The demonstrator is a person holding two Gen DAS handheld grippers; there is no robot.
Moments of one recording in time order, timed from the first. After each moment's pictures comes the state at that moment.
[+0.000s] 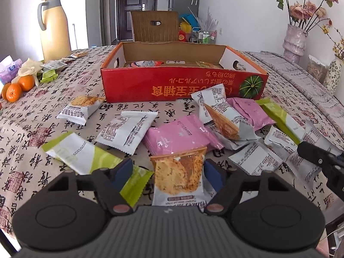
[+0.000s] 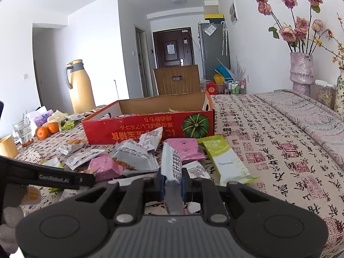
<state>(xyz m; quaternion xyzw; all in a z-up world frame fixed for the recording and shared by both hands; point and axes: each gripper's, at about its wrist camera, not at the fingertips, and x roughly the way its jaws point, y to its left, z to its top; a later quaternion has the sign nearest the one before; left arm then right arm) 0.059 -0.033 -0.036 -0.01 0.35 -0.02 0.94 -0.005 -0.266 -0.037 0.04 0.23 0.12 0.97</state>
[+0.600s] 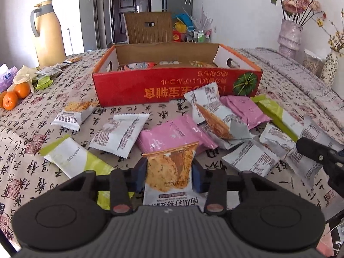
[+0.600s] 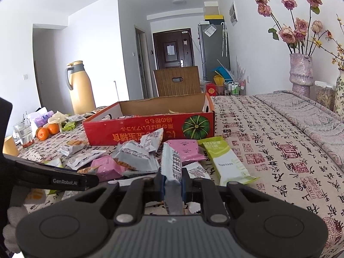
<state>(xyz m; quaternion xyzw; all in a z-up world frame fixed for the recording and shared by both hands) 0.058 -0.041 -0.034 0.01 0.35 -0.03 0.94 -0.009 -0.266 -0.033 0.04 0.22 0.12 0.97</state>
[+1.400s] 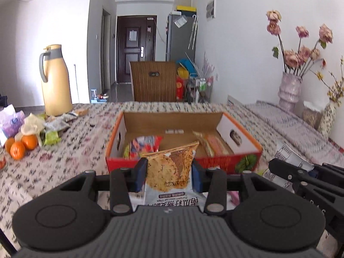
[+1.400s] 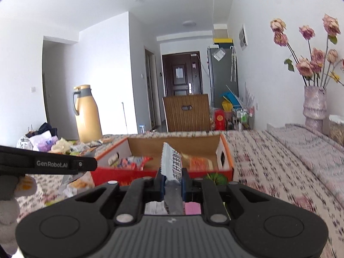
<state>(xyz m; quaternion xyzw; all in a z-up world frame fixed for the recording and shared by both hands) 0.090 -0.028 0.049 -0.01 0.23 -0.02 0.97 0.047 -0.240 0.020 0.03 0.15 0.14 0.98</state>
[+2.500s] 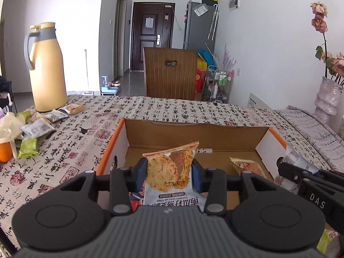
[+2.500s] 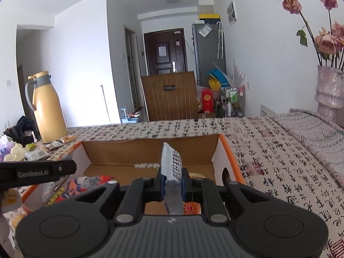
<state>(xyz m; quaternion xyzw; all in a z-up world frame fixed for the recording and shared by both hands) 0.257 -0.004 0.015 -0.04 0.26 0.02 0.96 0.246 -0.219 -0.005 0.04 0.23 0.10 0.97</state>
